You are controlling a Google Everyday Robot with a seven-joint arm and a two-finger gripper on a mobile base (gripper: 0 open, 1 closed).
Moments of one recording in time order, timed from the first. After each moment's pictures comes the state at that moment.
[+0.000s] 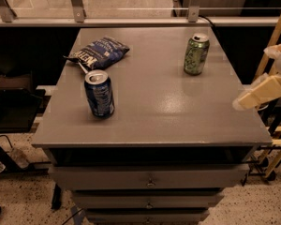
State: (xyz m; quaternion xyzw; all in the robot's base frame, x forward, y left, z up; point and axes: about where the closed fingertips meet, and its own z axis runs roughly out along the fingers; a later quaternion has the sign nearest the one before) arm 0.513 -0.266 0.932 -0.44 0.82 0.01 0.36
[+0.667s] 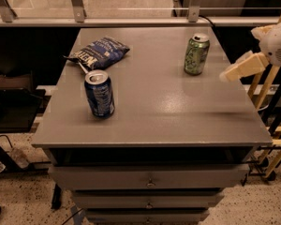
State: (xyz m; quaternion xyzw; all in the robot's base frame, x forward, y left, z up) arm 0.603 -0.265 0.938 -0.43 0.79 0.04 0.44
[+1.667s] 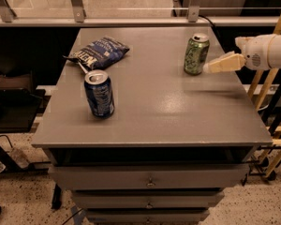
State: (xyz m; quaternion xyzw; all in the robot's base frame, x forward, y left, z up) arm 0.683 -0.256 0.895 -0.34 0.78 0.15 0.51
